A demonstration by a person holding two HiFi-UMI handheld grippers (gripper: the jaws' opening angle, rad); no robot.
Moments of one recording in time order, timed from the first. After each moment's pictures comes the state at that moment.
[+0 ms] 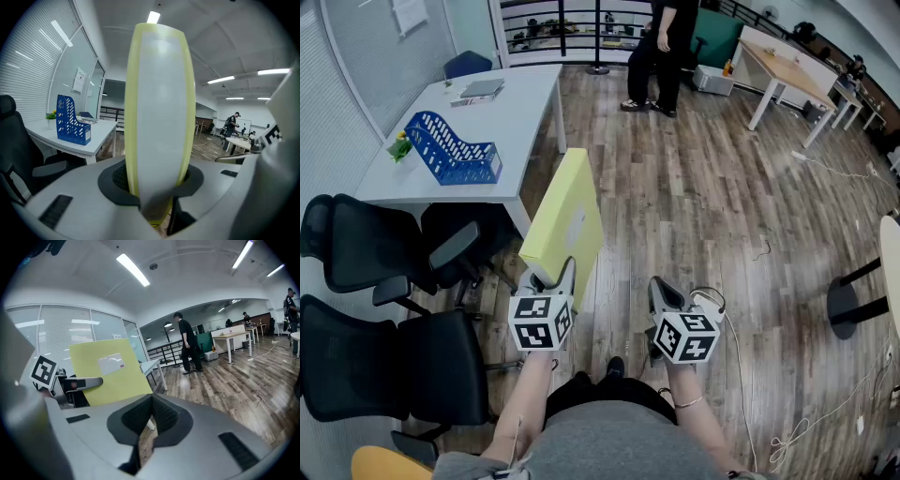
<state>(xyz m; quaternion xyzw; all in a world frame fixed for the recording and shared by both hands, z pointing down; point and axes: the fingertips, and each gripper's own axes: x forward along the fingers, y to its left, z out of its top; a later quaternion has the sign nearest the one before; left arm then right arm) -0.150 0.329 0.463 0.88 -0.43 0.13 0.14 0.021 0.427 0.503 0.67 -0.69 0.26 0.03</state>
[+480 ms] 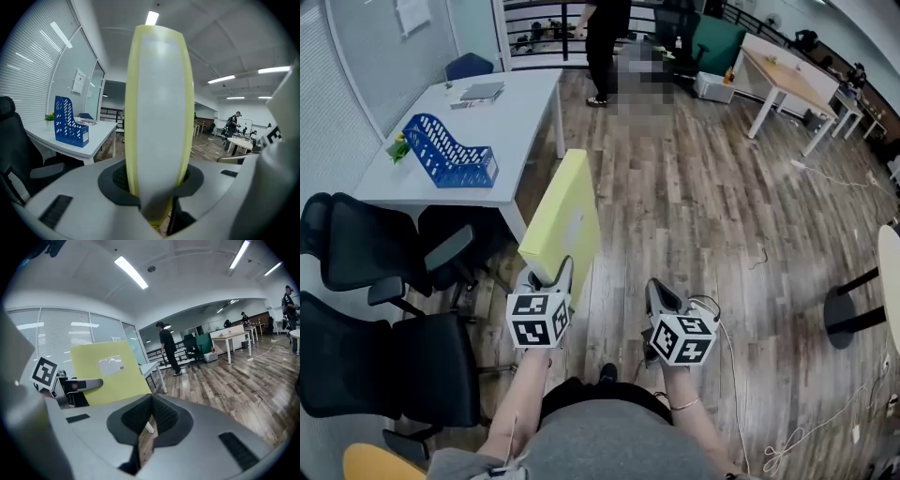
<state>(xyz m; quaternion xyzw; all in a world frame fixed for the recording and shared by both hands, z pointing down) -0.132 0.317 0.462 0.88 -0.43 0.13 0.14 0.041 0.418 0.503 0.68 -0.69 0.26 0.01</state>
